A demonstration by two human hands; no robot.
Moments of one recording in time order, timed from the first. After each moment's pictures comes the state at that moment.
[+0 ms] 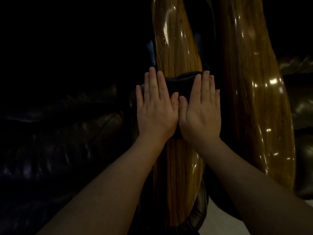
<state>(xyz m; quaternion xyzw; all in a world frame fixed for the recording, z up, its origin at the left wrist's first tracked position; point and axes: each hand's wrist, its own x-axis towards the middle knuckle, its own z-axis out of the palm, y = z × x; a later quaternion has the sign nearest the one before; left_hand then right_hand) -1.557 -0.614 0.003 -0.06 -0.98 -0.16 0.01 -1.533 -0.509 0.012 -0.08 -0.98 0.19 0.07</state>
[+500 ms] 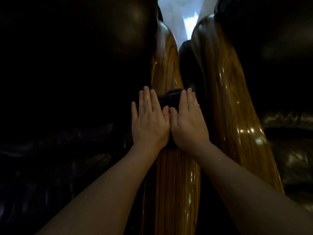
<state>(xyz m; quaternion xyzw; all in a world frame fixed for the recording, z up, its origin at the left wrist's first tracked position) -1.656 -0.601 0.016 -0.01 -0.99 -0.16 0.00 -1.649 -0.490 0.024 -0.01 -0.97 0.25 -0.01</state>
